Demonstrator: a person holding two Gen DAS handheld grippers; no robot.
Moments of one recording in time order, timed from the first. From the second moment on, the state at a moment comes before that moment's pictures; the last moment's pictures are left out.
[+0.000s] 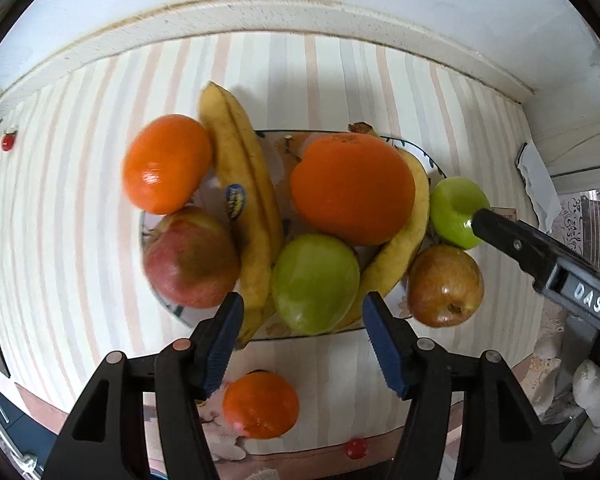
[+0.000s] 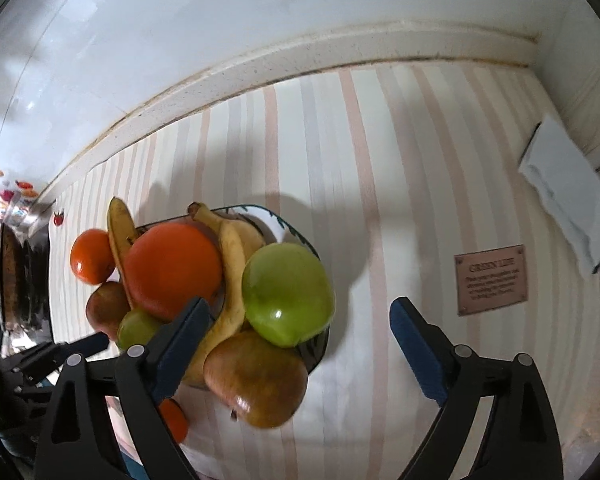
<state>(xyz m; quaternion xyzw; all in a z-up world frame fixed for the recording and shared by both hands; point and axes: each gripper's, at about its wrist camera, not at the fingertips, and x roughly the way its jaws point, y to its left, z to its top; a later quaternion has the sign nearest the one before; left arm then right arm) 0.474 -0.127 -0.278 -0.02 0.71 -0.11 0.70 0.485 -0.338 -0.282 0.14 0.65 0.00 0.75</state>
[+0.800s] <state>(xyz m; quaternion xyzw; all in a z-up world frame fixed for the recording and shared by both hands) 0.400 -0.086 -0.198 0.01 0.62 -0.06 0.78 0.387 -0.272 -0.180 0.08 0.59 0.02 0.80</state>
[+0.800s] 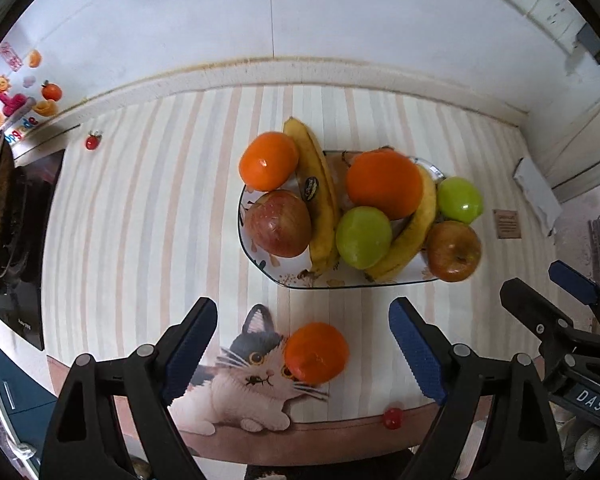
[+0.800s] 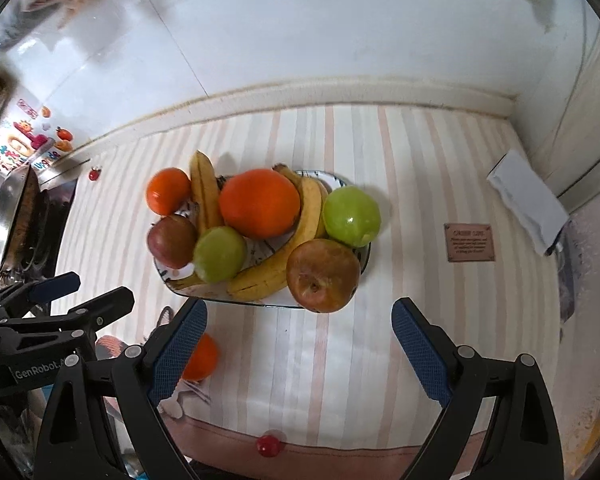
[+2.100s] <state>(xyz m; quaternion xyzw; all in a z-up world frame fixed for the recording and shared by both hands) 0.295 -0.054 -0.128 -0.01 0.53 -0.03 0.85 0.277 -0.260 -0.116 0.12 0.54 0.06 0.83</state>
